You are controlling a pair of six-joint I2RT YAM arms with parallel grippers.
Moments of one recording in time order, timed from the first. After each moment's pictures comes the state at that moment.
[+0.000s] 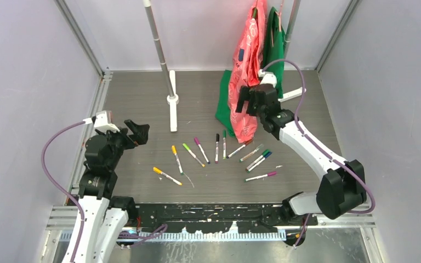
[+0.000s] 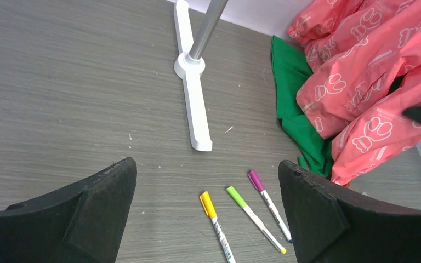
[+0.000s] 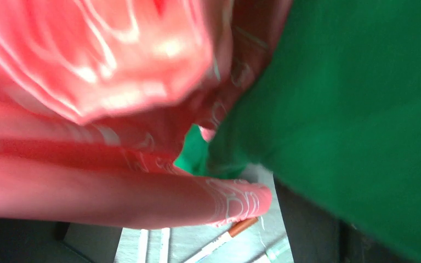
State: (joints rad) left arm -0.07 0.51 0.60 -0.26 0.09 -0.39; right arm 0.41 1.36 1.10 -0.22 0.23 0.37
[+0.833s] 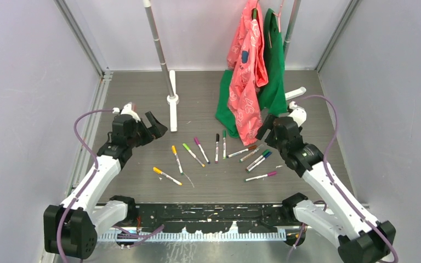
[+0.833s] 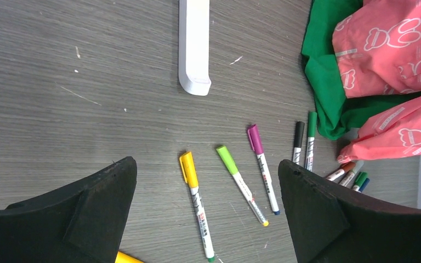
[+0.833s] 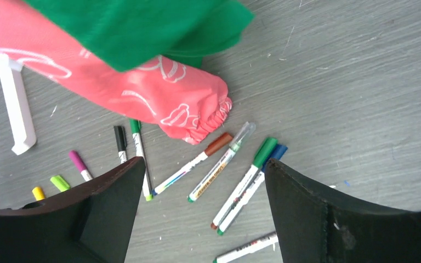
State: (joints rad) left arm -0.16 1.00 0.64 -0.19 0.13 -0.59; right arm 0.43 0.89 0.78 -0.53 0.38 0.68
